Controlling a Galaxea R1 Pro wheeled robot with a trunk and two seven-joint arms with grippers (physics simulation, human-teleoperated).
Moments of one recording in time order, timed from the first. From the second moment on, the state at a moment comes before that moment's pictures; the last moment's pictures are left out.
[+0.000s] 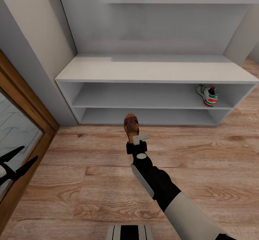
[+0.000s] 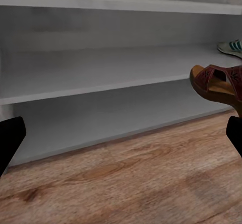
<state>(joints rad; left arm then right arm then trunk) -0.26 0.33 0.73 -1.38 0.32 -0.01 -1.22 -0.73 0.17 0.60 -1.04 -0.30 0.41 -0.51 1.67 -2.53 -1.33</state>
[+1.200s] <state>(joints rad) -0.26 0.33 0.69 -1.38 0.32 -0.01 -1.22 -0.73 0.17 0.60 -1.04 -0.30 0.36 -0.51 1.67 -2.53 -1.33</state>
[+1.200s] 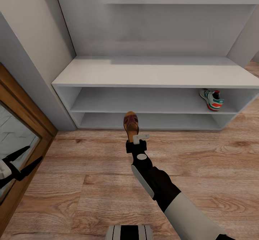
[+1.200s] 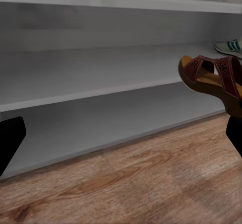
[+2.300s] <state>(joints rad) -0.26 0.33 0.64 -1.38 0.32 -0.01 -1.22 -0.72 0.17 0.60 -1.06 -0.30 0.33 -0.51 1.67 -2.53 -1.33</state>
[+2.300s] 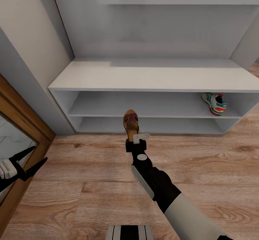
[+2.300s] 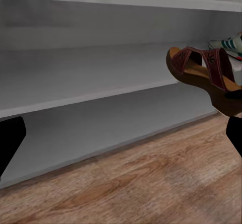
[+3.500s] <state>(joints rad) -0.26 0.33 0.57 -1.38 0.31 -0.01 -1.23 -0.72 0.17 0.60 -1.10 -0.30 0.32 -0.52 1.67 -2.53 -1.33</state>
